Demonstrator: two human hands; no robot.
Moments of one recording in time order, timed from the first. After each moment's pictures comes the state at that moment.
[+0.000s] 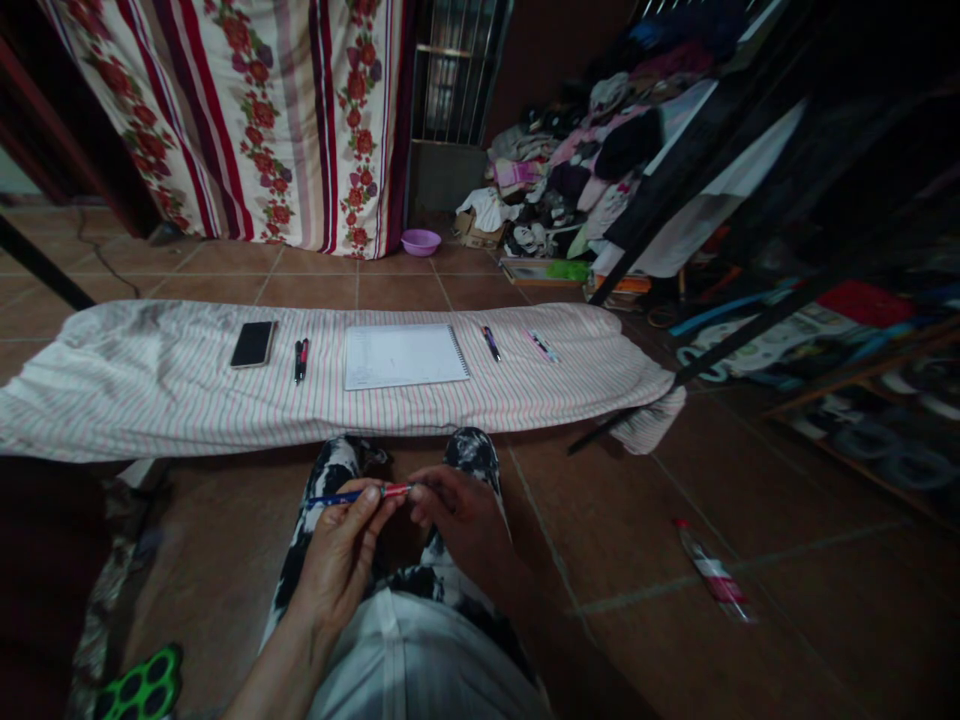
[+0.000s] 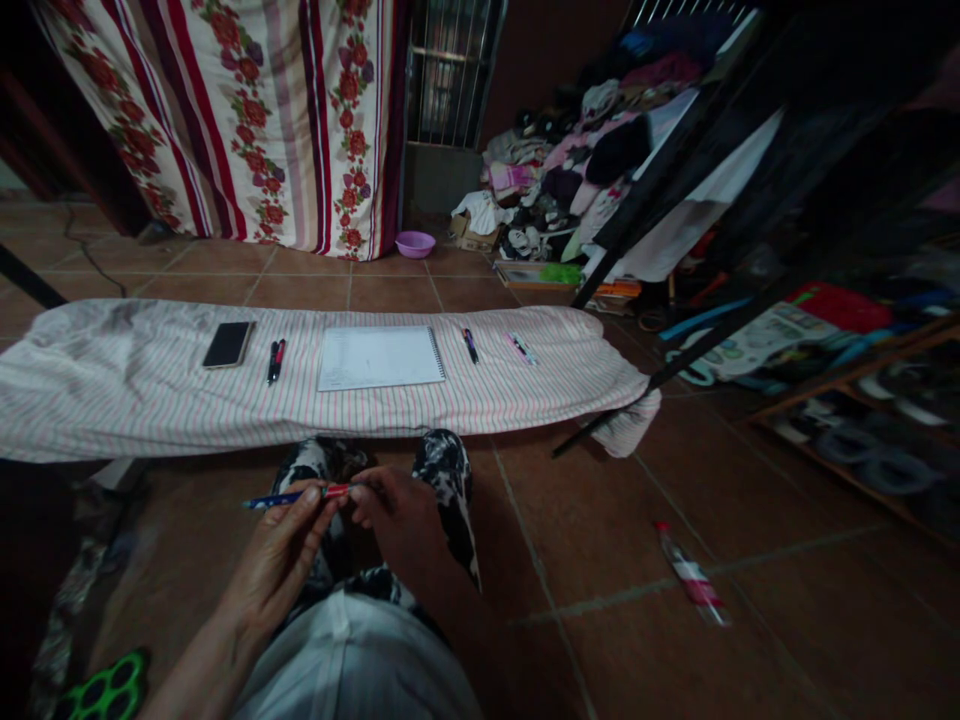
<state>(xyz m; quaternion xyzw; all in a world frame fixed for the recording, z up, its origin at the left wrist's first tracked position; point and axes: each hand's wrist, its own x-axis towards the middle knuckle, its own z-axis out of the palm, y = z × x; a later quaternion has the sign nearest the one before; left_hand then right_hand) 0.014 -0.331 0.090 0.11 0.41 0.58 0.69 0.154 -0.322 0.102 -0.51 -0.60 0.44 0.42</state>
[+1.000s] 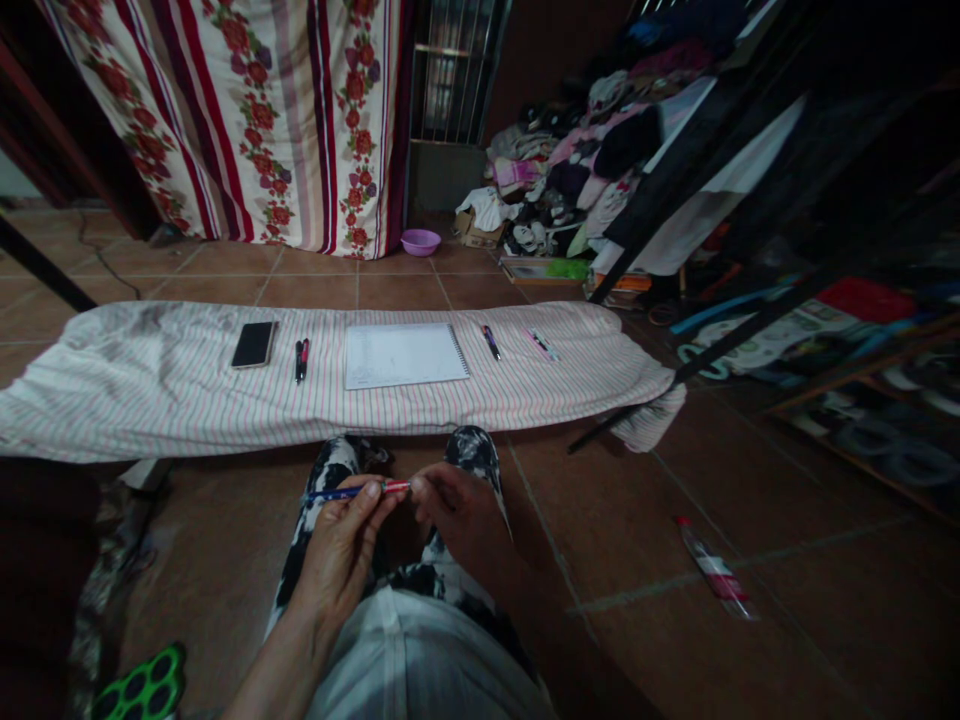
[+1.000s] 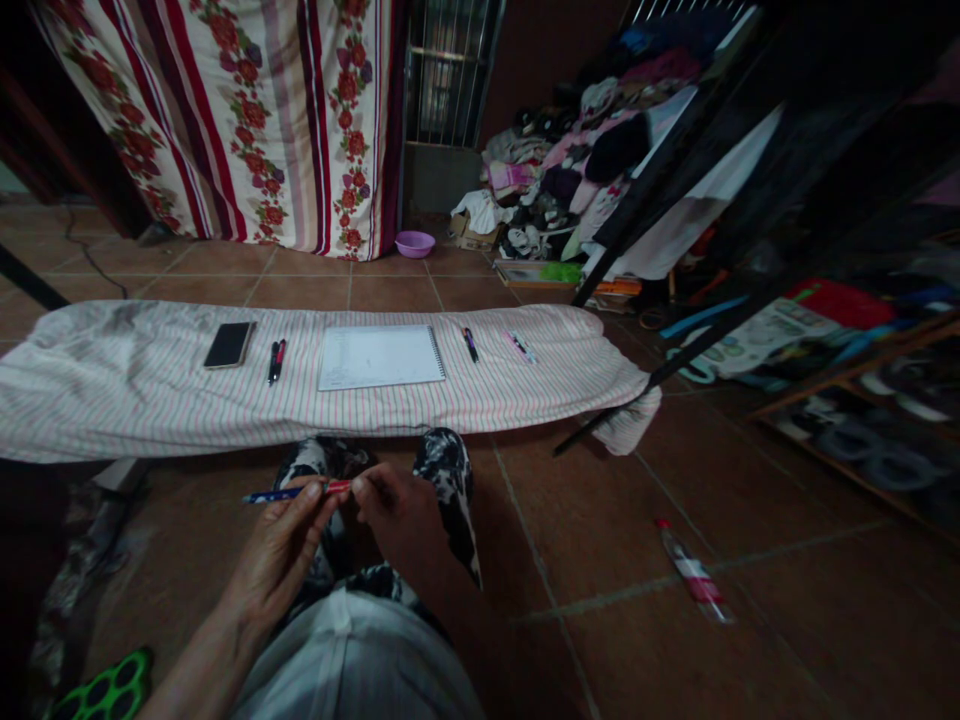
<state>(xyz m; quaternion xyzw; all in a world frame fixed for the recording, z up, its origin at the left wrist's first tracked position) 0.014 -0.330 0.096 0.14 0.42 0.58 0.68 0.155 -0.323 0.103 -0.54 -0.64 0.38 0.40</state>
